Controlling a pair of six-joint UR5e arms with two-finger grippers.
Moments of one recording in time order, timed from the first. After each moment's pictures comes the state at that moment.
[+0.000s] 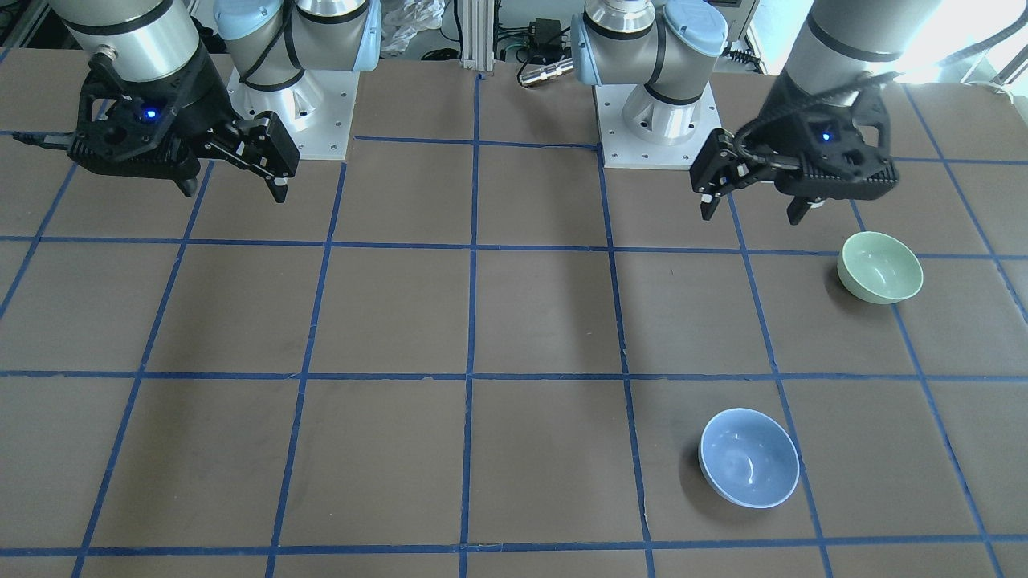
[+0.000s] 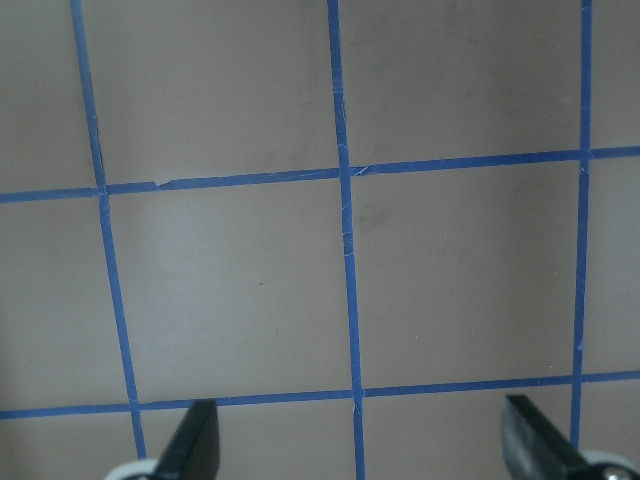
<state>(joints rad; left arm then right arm) -1.45 -1.57 -1.54 -1.57 1.59 0.17 1.57 -1.57 1.53 -1.51 -1.56 0.06</state>
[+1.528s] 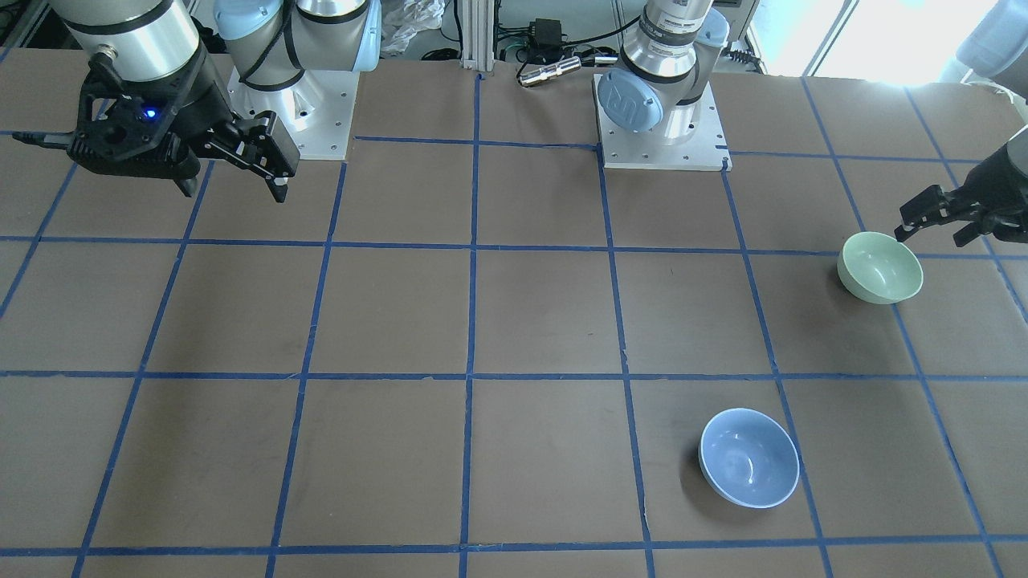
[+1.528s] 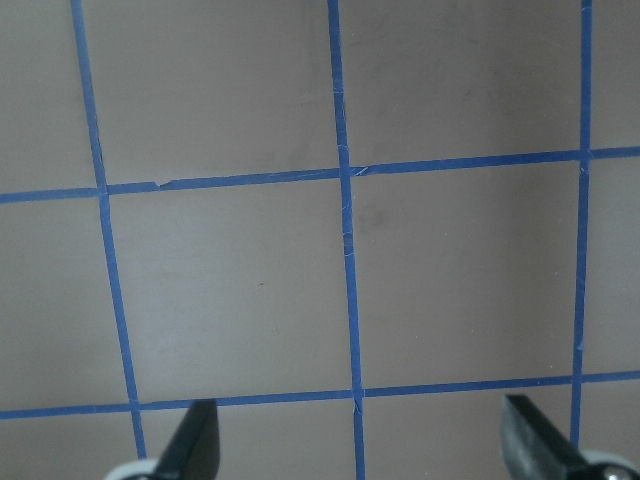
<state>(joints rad) -0.68 -1.66 -1.90 -1.18 1.59 0.95 1.57 -1.57 1.53 -1.51 -1.56 0.06</state>
